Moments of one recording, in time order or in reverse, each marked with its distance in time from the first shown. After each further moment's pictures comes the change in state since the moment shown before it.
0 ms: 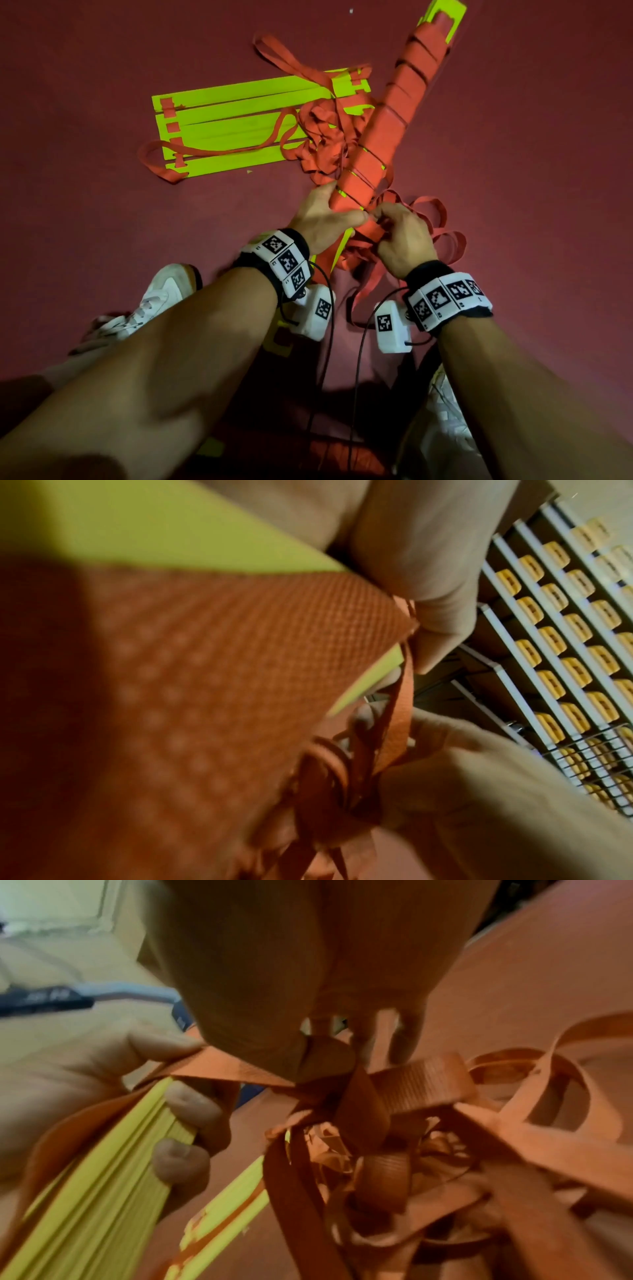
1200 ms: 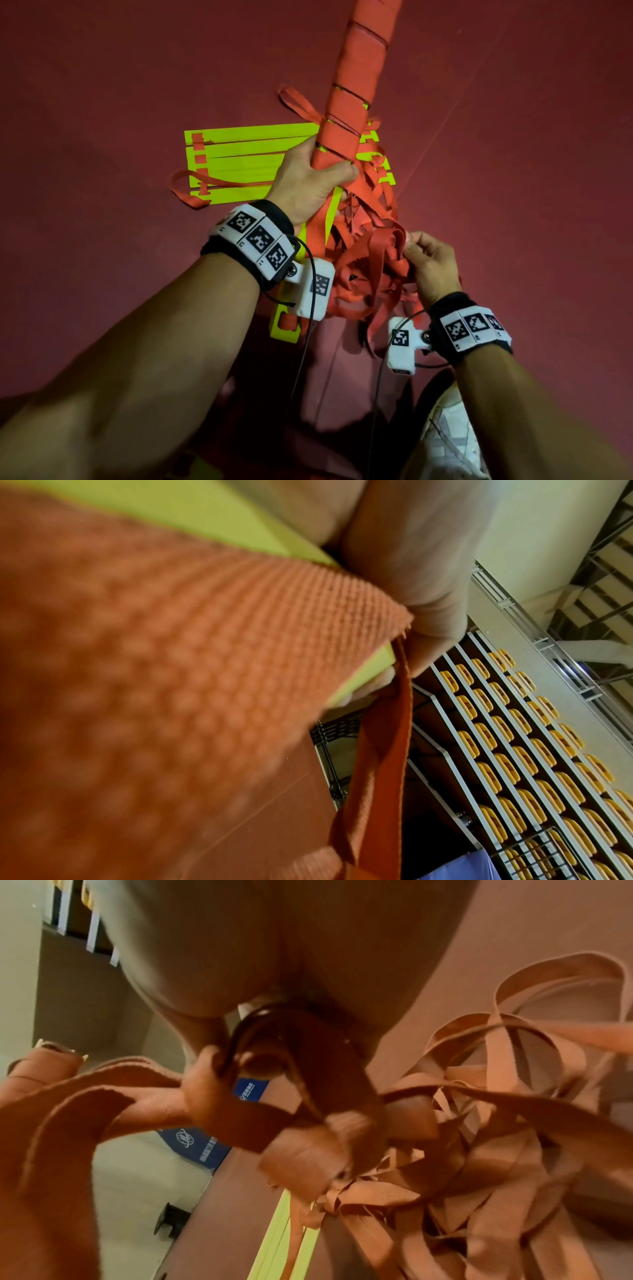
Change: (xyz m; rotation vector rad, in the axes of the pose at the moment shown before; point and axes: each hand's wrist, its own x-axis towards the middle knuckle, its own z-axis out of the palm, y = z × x) left_hand -0.007 0.088 -0.060 -0.300 0.206 0.169; right_hand -0.001 -0.003 -0.015 0.840 0.196 0.045
